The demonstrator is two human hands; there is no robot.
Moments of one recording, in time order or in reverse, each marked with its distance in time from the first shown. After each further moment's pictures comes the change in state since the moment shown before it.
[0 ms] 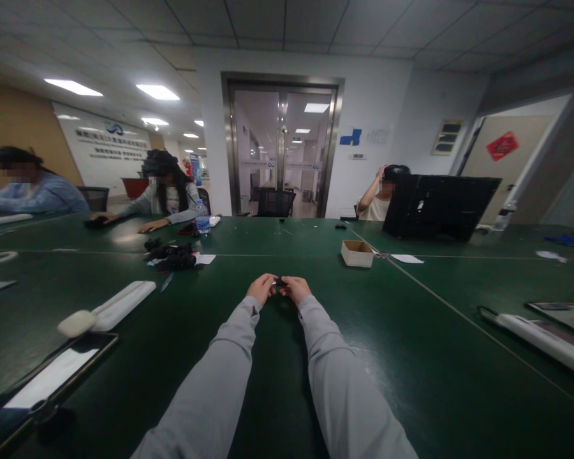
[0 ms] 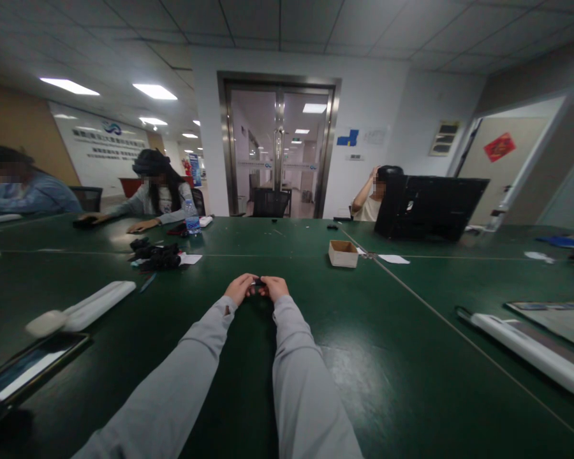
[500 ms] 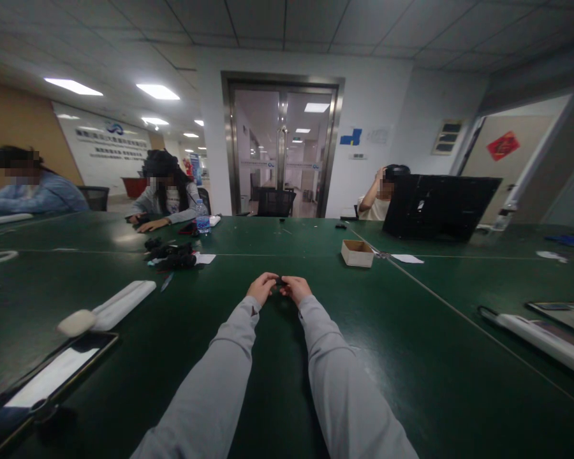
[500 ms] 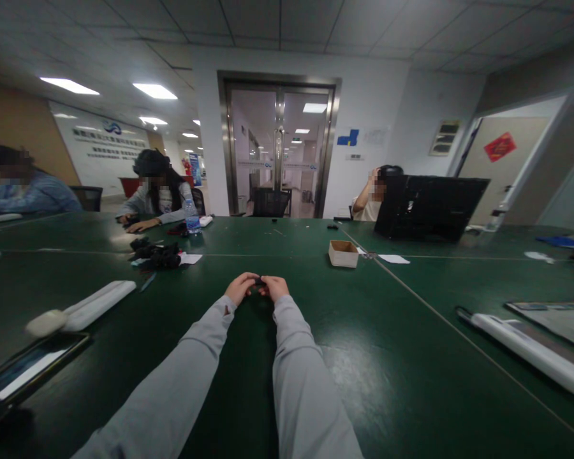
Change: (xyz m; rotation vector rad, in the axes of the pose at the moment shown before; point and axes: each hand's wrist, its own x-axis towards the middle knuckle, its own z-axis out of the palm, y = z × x) left_hand -0.001 0.003 0.001 -0.011 0.016 -0.017; right_hand -0.003 -0.004 0.003 0.028 0.009 0.023
